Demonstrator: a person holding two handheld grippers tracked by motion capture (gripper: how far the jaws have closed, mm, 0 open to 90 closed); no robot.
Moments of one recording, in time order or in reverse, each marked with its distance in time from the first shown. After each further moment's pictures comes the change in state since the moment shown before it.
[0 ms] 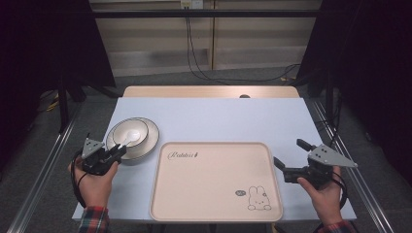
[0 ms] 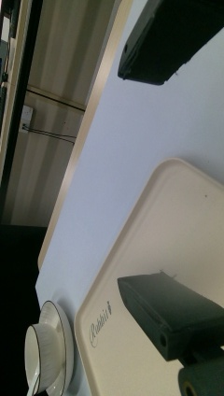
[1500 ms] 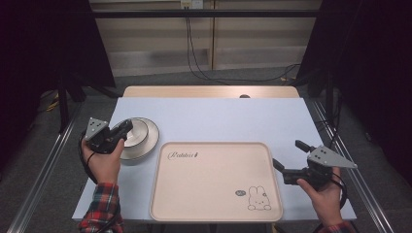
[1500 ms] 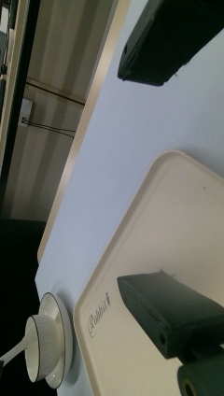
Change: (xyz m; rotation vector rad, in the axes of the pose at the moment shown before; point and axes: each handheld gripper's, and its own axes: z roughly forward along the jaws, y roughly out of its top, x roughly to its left) left arm -0.010 0.044 0.034 -0.214 -0.077 -0.012; right arm 0.003 0.000 -0.001 0.000 0.027 -0.002
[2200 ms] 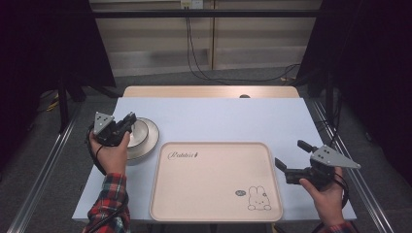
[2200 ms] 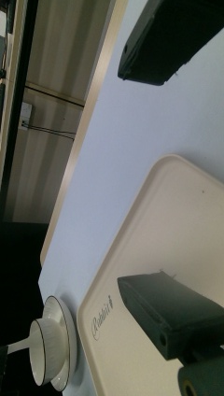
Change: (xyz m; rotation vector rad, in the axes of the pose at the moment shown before) left arm 0.004 0.001 0.023 -0.037 0.010 -0.005; right arm -0.004 -0.002 -0.003 -0.006 -0.010 0.026
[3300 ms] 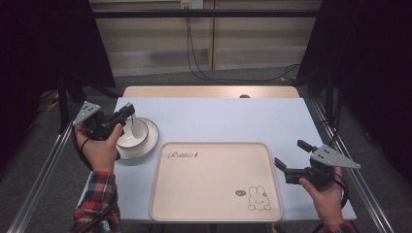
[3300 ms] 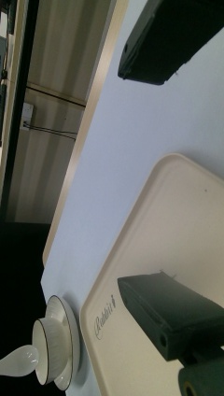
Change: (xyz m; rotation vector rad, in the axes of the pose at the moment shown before) left arm -0.015 0.051 -0.027 -0.034 -0.149 -0.059; right arm 0.001 0.001 0.000 -0.006 -0.002 0.006
